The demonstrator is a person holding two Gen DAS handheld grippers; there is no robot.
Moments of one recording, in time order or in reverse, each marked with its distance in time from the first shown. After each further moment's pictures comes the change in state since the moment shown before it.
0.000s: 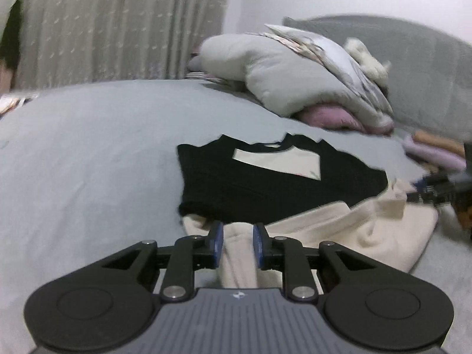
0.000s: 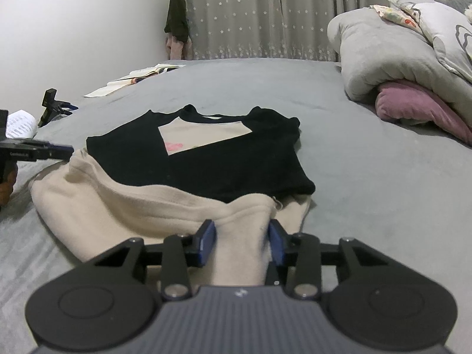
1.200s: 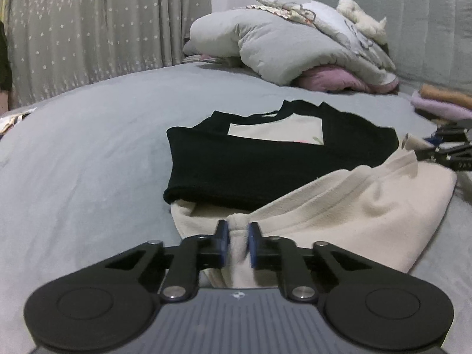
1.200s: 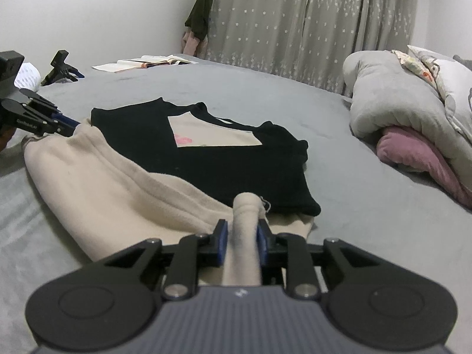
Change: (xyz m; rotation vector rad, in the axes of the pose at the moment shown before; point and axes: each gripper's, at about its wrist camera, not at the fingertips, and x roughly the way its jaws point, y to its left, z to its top) left arm 0.016 -0.028 0.004 0.105 0.072 0.112; right arm -0.001 0.030 -0.006 -0.253 -0.074 -0.113
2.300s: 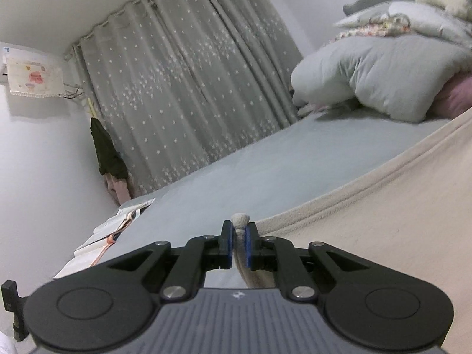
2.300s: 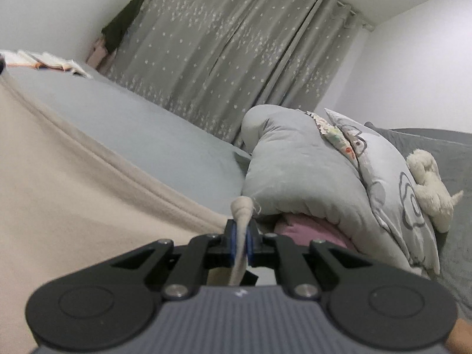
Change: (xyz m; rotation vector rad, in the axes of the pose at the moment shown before) left arm 0.122 0.027 0.121 0.190 -0.203 0.601; right arm 0.163 -0.036 0.099 -0.130 -0.093 -0.528
